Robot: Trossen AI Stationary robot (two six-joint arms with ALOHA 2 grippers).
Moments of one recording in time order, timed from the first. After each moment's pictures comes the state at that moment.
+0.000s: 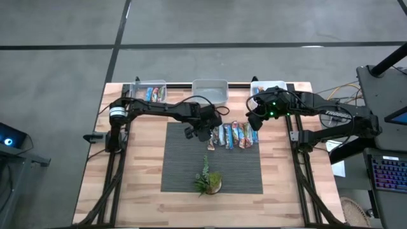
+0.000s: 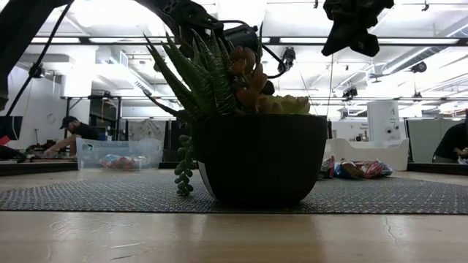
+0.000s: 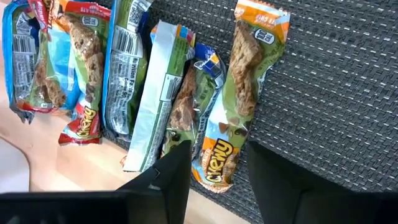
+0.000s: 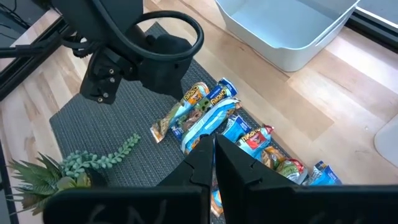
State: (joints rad) left arm 0.18 1.94 1.46 -0.60 0.07 1.44; right arm -0.21 1.07 1.09 -0.81 0.04 0.58
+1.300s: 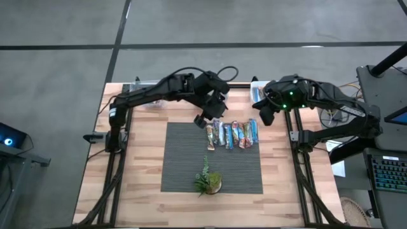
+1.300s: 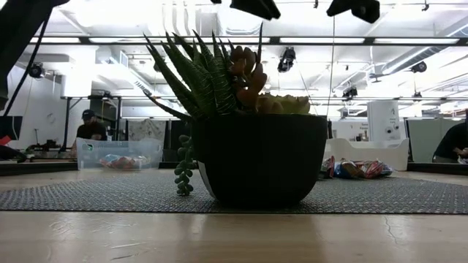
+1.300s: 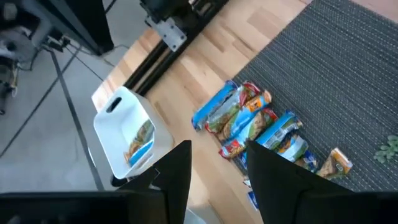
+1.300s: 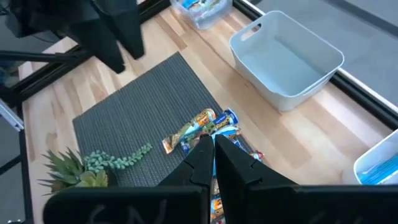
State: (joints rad) left arm 0.17 1.94 2.26 -1.05 0.12 0.92; right arm -0.21 1.06 1.35 -1.00 0.05 0.43
